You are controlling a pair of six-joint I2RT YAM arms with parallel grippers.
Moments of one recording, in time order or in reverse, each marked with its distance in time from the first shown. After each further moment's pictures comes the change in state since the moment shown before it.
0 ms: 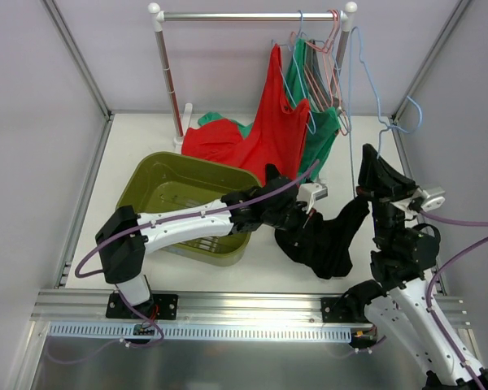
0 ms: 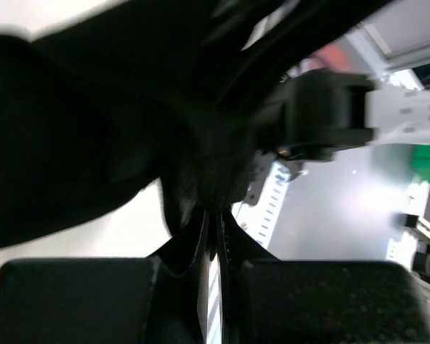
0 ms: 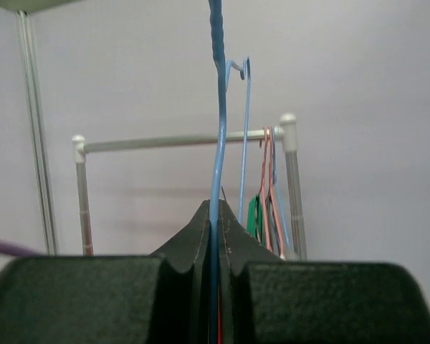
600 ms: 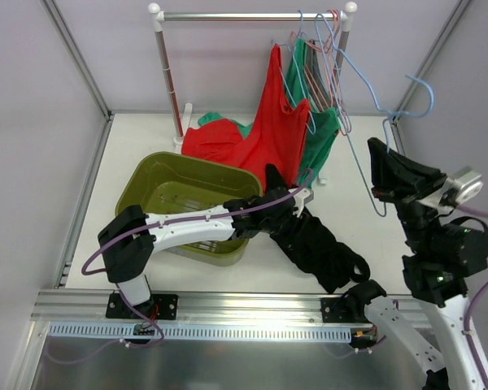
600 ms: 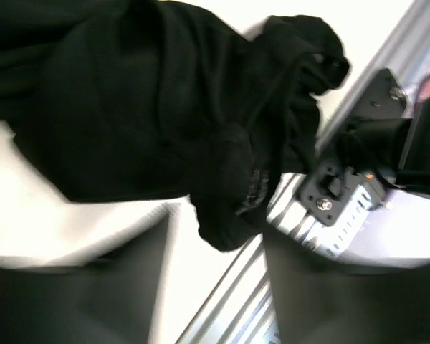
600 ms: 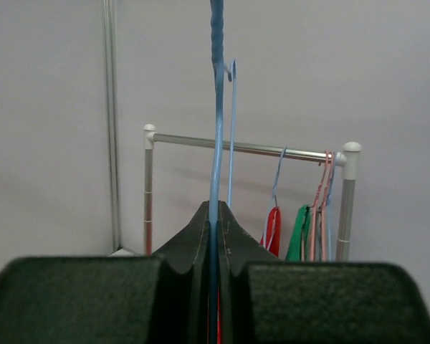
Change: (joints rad) left arm 0.002 0.021 -0.122 -0.003 -0.238 -0.023; right arm 0.000 0.009 0.390 -0.433 -0.227 -0.021
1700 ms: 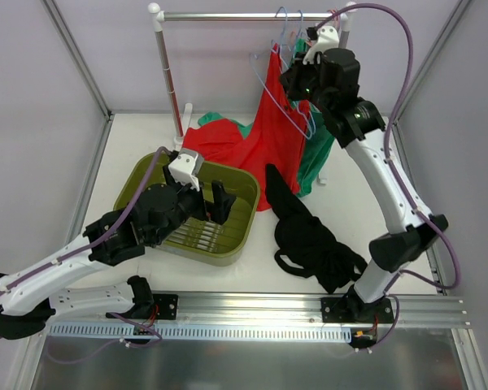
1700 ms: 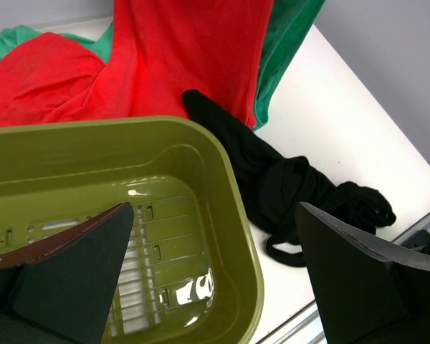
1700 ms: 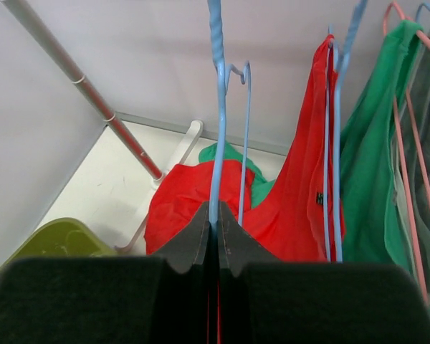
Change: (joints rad) left arm 0.030 -0.837 -0.116 -0.275 -0.648 0.135; right arm 0.090 1.136 1.069 -0.746 0.162 0.228
